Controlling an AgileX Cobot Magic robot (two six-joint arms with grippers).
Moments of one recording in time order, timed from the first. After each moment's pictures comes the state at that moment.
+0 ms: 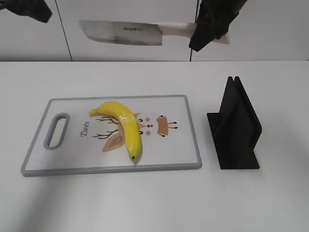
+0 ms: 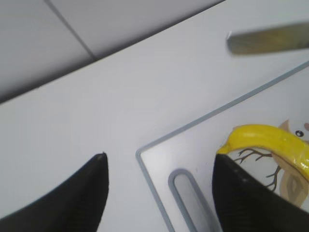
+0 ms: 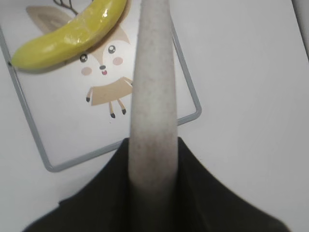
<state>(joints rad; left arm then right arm) -0.21 1.59 -1.49 -0.21 0.85 0.55 0.38 2.01 -1.93 0.33 1.22 -0.99</state>
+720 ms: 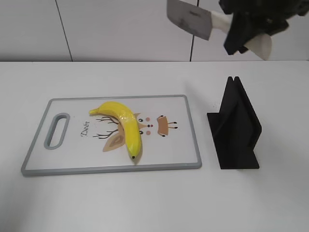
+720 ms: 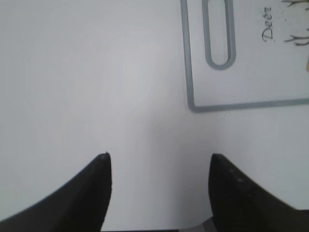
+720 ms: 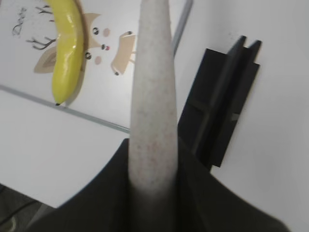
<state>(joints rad) -0.05 1.27 -1.14 -0.10 1.22 0.18 0.39 1.61 -1.51 0.22 1.15 -0.01</state>
